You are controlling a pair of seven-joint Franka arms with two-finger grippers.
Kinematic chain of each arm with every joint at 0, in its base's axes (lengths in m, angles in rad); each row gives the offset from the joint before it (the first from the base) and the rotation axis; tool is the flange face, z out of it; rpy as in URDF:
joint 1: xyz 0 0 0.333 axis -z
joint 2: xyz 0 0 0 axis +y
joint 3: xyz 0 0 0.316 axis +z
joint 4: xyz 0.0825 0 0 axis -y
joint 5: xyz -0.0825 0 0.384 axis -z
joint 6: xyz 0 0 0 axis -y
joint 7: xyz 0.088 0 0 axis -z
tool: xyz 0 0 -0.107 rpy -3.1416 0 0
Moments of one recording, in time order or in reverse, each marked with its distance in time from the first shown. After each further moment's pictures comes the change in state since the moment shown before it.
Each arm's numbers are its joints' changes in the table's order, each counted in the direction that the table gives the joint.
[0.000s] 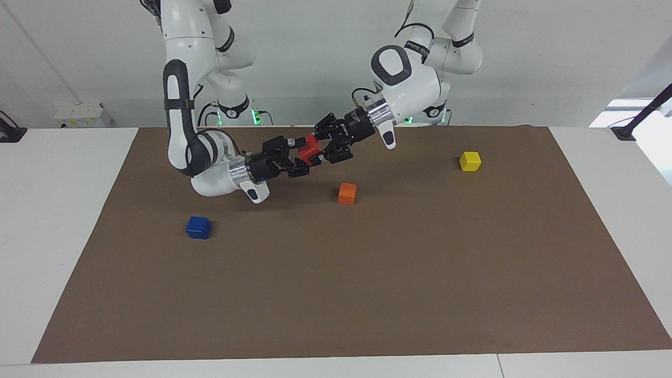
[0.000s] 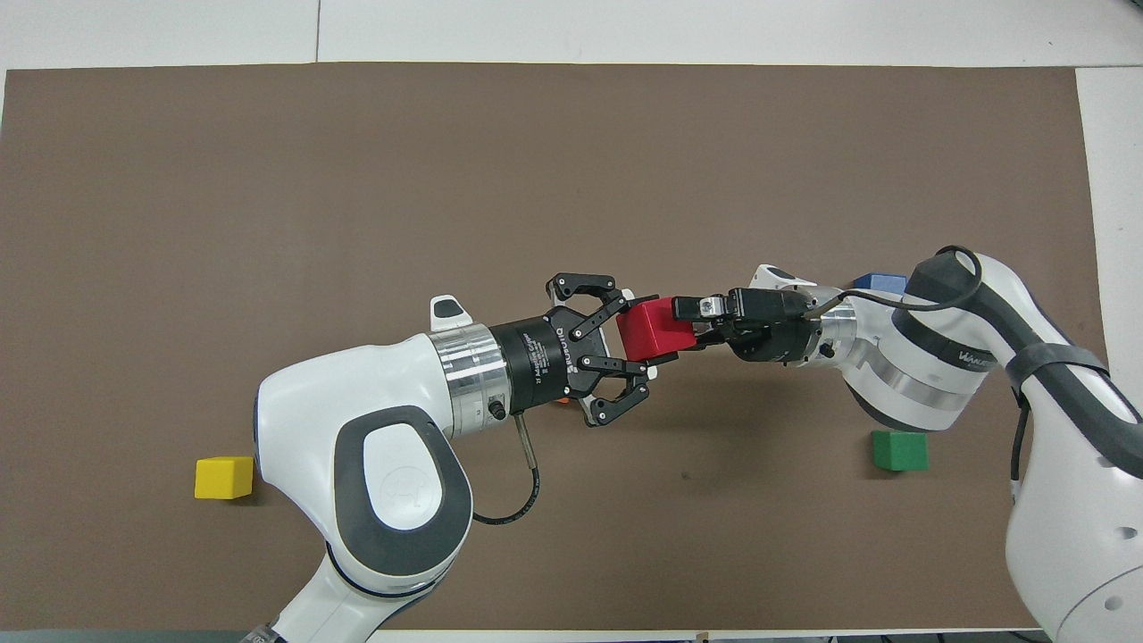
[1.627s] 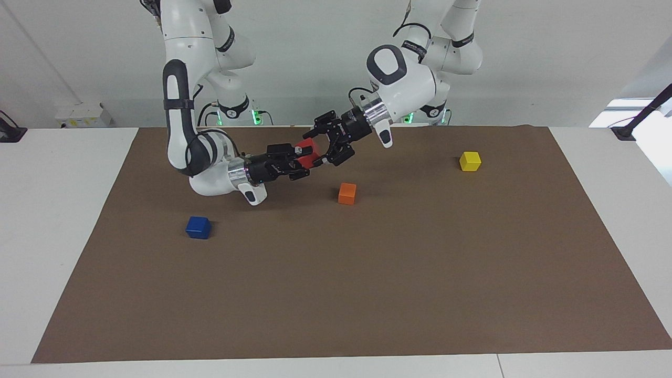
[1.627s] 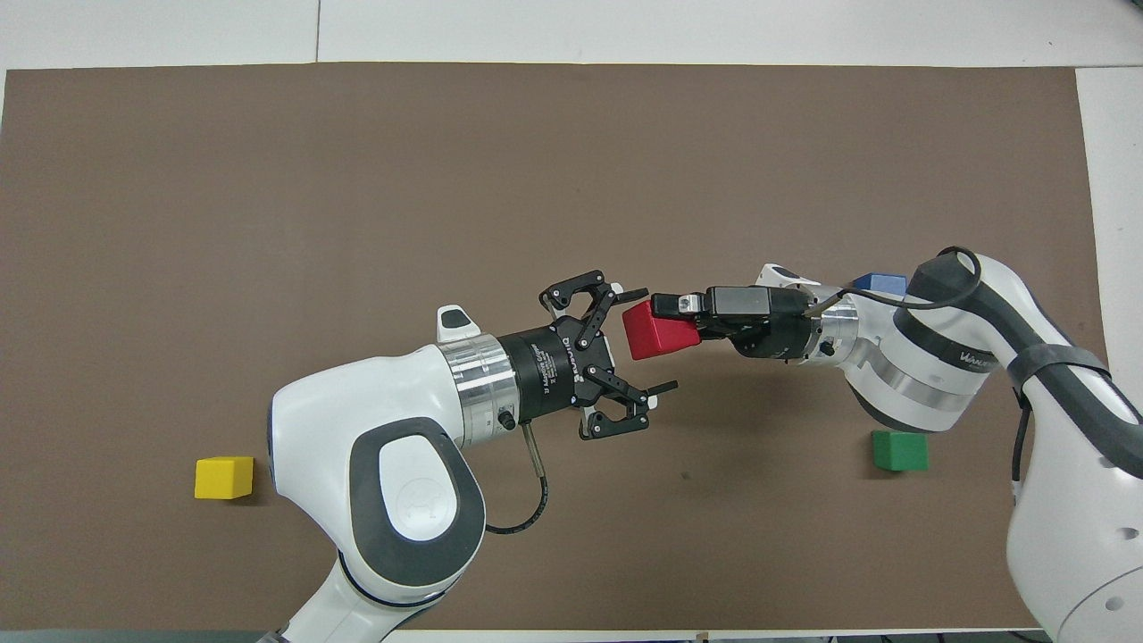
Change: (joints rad) left arm 0.022 -0.003 0.000 -0.023 0.001 0.036 0.005; right arm 0.000 -0.002 -0.004 -0.004 -0.002 0.050 -0.001
